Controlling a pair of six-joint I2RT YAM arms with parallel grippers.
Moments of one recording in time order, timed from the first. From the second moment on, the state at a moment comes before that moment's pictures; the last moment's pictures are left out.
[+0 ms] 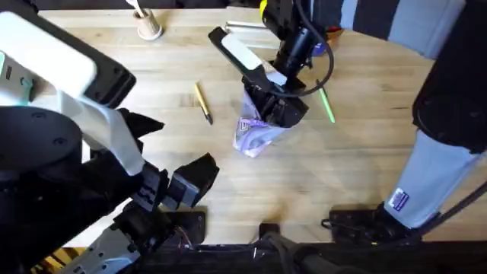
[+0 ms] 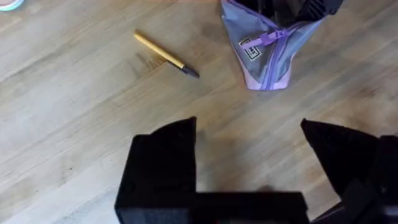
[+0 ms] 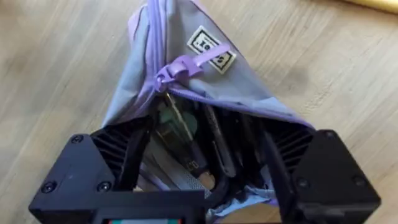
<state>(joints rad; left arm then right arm) -0.72 0.43 0.86 -1.17 -0.15 -0.10 0.49 2.08 1.67 -1.29 -0.45 -1.70</state>
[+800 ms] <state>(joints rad) -0.72 0.43 0.86 -1.17 -0.15 -0.10 0.39 1.95 1.98 -1.38 -0.34 -1.20</state>
